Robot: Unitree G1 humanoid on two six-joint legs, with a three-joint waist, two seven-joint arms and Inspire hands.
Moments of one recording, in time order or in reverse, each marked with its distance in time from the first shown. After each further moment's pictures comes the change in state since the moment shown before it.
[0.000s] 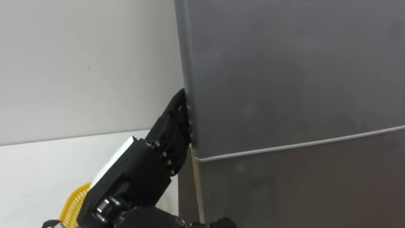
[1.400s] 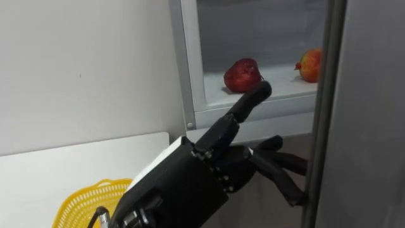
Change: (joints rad) left arm -0.076 0.013 -0.136 -0.031 -0.218 0.000 -0.218; right arm 0.008 -0.003 0.104 -0.006 -0.028 0.022 0.034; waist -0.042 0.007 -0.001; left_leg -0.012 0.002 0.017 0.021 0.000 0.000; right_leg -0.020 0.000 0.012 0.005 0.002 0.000
